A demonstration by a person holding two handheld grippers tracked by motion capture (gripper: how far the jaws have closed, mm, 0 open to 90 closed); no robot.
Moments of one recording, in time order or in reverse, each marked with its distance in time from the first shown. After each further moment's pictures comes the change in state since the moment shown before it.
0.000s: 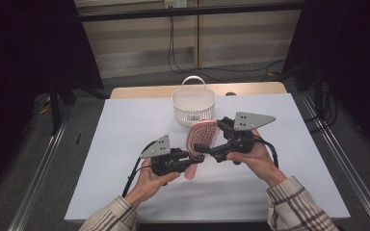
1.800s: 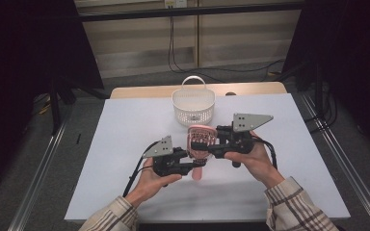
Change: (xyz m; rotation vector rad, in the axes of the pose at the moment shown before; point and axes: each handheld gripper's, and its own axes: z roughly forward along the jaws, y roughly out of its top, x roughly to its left) left arm 0.001 -0.003 0.004 0.024 0.008 -0.025; right arm 0.003 0.001 0.001 0.012 0.095 0.034
